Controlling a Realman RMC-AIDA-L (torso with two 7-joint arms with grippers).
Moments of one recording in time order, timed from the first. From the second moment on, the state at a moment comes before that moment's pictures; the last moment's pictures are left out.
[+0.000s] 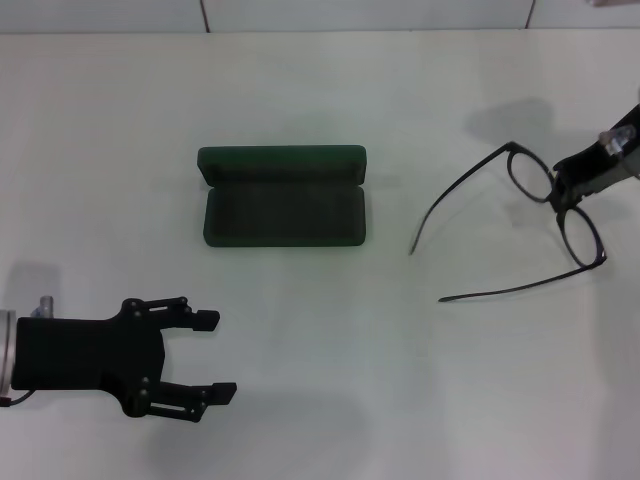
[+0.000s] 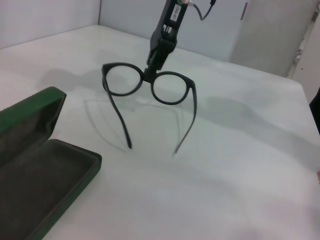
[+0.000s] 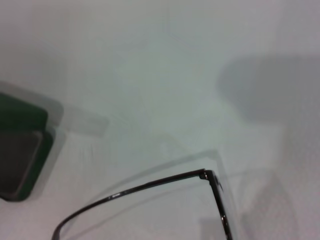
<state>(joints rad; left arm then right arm) -0.27 -2.07 0.86 0.88 2.08 1.72 -1.29 0.97 1.95 -1.17 -0.76 -2.62 -1.43 2.78</state>
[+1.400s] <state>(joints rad) -0.42 -2.08 0.79 0.75 2.00 1.75 -1.43 0.65 2.01 -0.86 -0.96 -1.97 -1.42 1.69</state>
